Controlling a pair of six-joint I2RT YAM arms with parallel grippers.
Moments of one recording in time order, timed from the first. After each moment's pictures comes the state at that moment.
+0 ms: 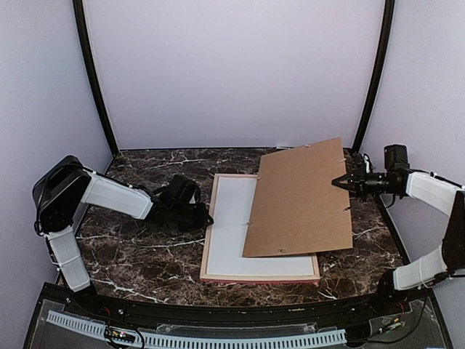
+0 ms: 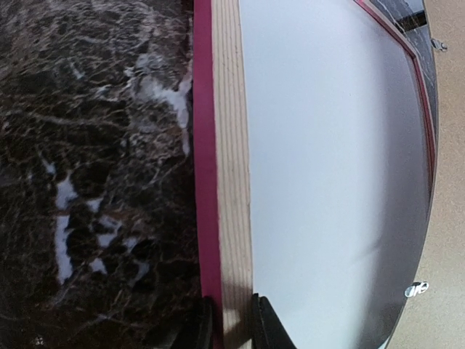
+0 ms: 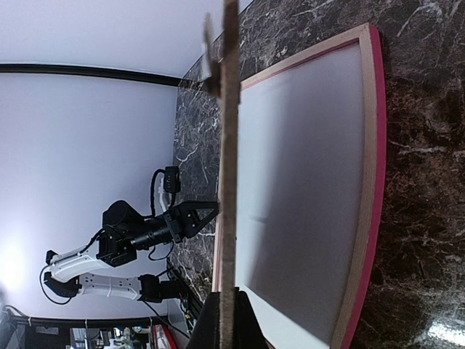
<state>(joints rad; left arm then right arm) -0.73 1.85 0.96 0.02 0.08 -0.83 -0.10 1.29 0.82 -0.35 -1.05 0.55</state>
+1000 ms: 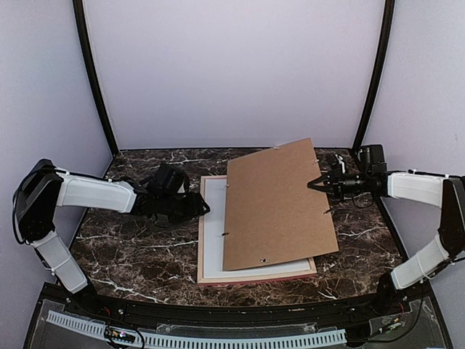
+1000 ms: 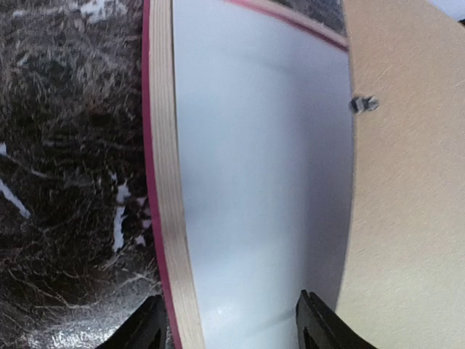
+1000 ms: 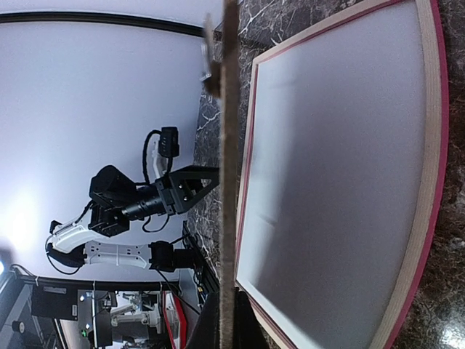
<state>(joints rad) -0.70 1.67 0.91 -0.08 0.05 -0.86 0.12 1.42 0.81 -0.09 -1.08 0.69</state>
